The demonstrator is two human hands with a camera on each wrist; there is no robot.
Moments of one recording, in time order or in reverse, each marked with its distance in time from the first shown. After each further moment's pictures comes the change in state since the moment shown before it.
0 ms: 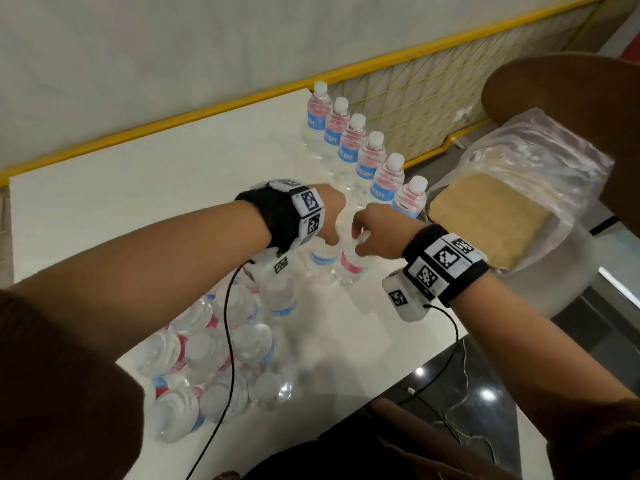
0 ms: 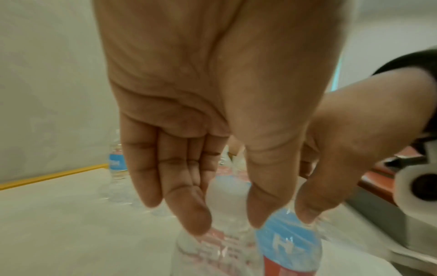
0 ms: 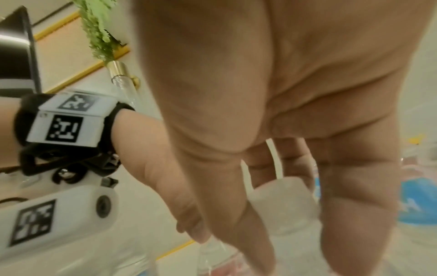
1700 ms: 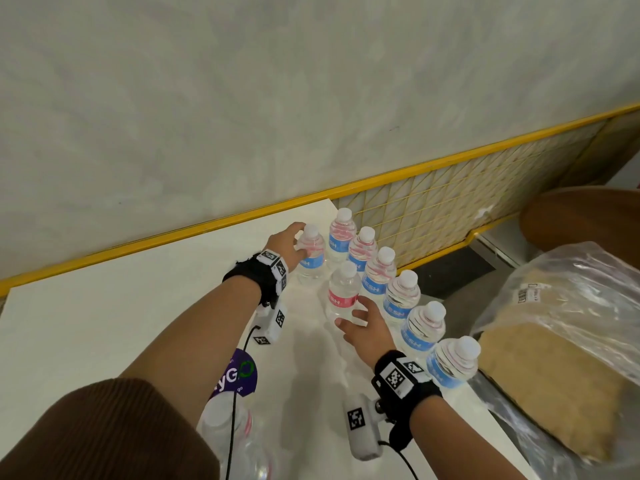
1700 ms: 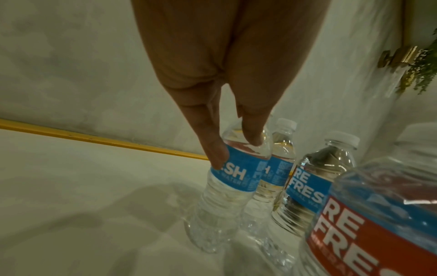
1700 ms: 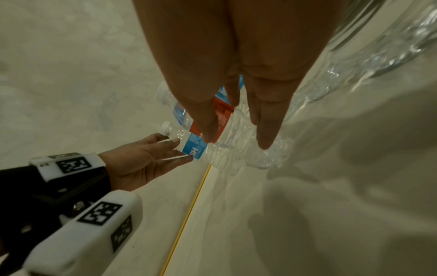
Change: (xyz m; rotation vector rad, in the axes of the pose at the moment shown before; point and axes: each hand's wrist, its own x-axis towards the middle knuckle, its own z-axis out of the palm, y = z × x) left_hand 0.152 -0.189 -0.023 -0.826 0.542 -0.370; right_hand 0.177 0.022 0.052 1.203 0.320 0.336
